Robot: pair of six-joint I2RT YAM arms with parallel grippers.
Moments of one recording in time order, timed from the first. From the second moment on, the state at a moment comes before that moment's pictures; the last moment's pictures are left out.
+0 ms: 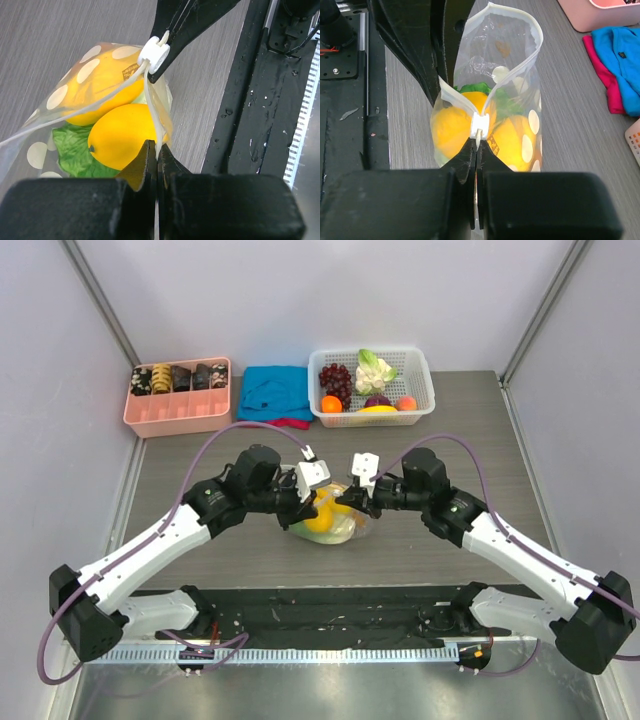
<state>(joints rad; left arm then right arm) -0.79 1.14 1.04 -0.54 0.42 0.23 0.70 1.06 0.82 -0.09 -0.59 -0.37</state>
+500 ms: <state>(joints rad) -0.79 1.06 1.09 -0.45 0.47 0.29 0.71 1.04 0.82 -0.10 -0.57 -0.39</state>
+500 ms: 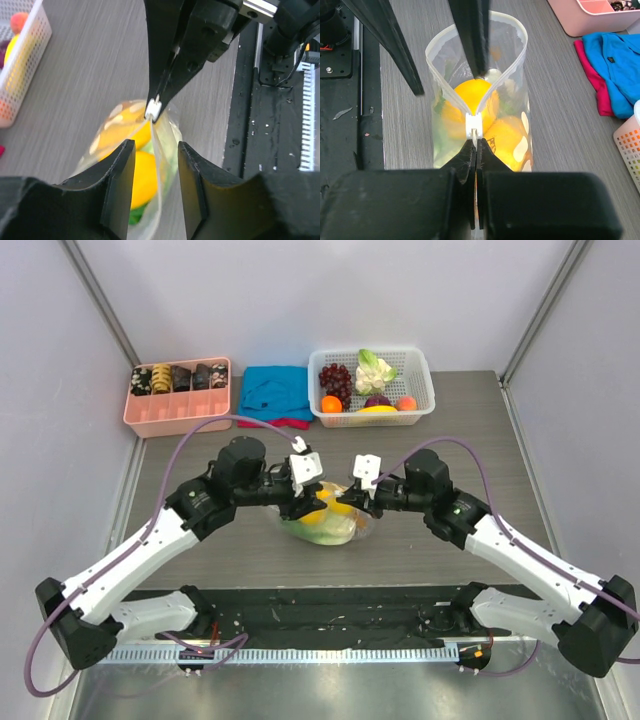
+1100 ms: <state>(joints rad) -0.82 1.20 1.13 -0.41 0.54 0.49 0.71 1.00 0.81 -0.10 -0.56 -0.39</state>
